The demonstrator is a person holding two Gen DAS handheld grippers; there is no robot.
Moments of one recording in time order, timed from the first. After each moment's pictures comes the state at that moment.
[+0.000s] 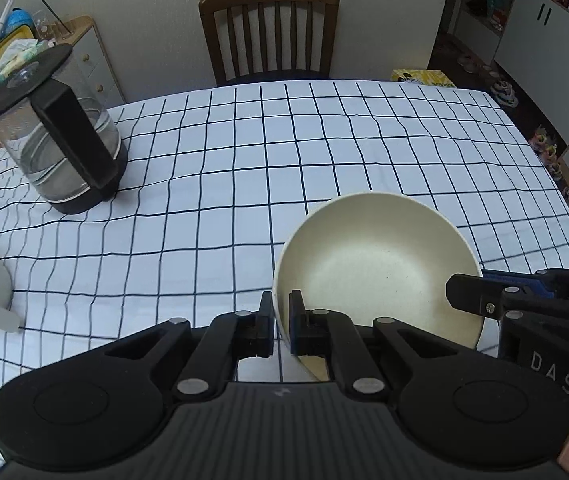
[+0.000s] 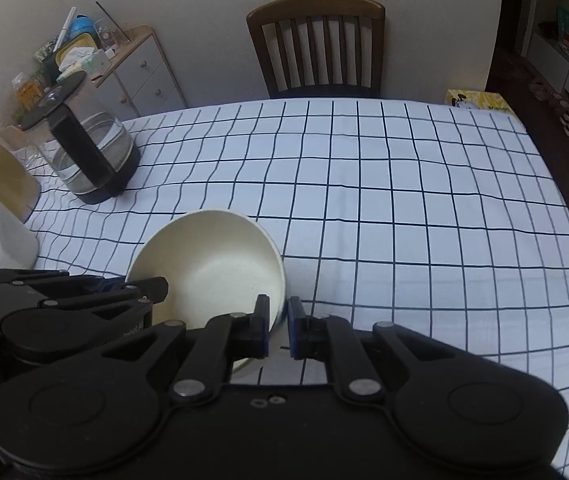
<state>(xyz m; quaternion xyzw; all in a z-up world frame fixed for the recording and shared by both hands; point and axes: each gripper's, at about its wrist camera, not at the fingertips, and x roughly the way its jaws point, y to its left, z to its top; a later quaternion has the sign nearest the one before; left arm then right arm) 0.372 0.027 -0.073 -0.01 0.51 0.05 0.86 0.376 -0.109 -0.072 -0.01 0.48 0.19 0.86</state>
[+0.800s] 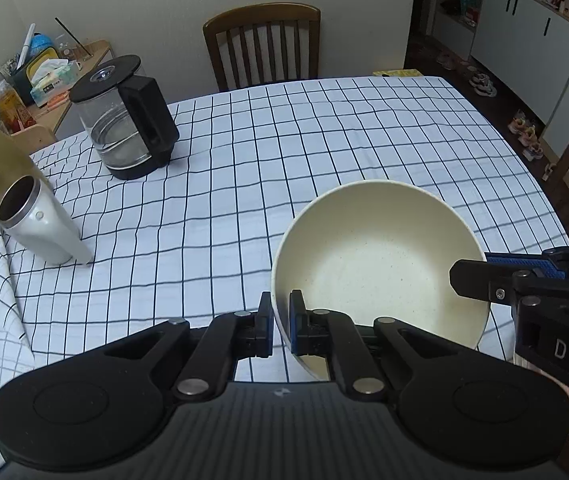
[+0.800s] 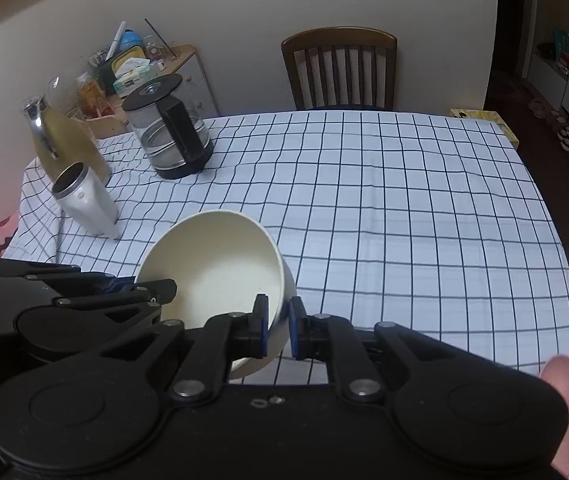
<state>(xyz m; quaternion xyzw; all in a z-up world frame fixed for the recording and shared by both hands) 0.208 0.031 -0.010 0.02 0.49 0.03 0.87 0.213 -0.107 -0.006 0.00 0.45 0.21 0.87</state>
